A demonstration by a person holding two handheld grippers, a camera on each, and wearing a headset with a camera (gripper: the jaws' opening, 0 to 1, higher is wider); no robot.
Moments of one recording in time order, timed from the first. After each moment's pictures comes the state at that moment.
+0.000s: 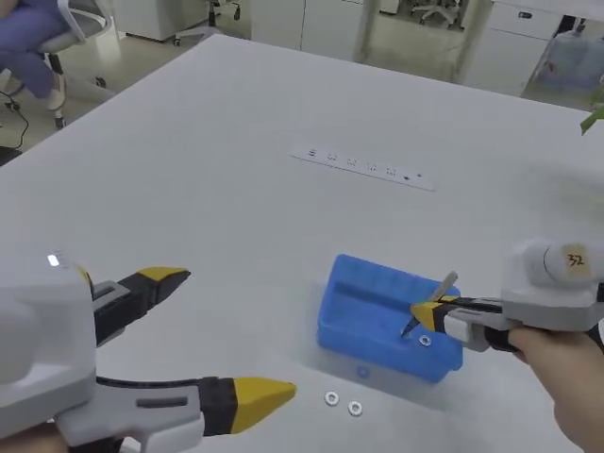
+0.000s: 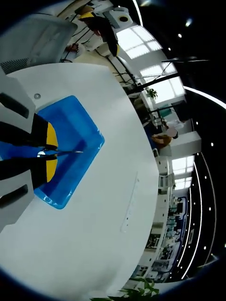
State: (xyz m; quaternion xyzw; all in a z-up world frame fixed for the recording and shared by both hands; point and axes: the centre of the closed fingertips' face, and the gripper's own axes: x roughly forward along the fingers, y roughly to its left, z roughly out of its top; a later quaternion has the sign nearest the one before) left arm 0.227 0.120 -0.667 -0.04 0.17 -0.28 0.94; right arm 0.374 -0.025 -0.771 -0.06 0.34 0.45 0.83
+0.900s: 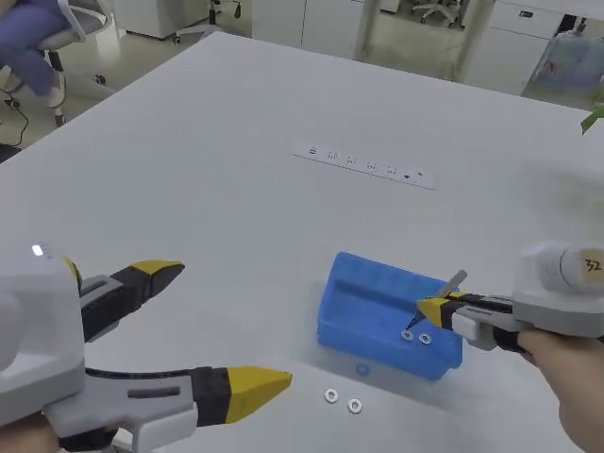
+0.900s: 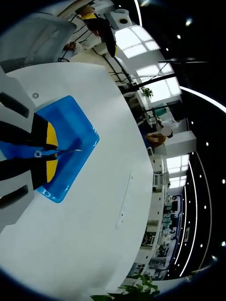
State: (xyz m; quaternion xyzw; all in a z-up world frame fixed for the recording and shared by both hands) left arm 0.227 0.125 -0.662 -0.05 0.16 -0.27 0.95; right arm 0.379 -0.033 -0.758 -0.05 0.31 0.44 0.84
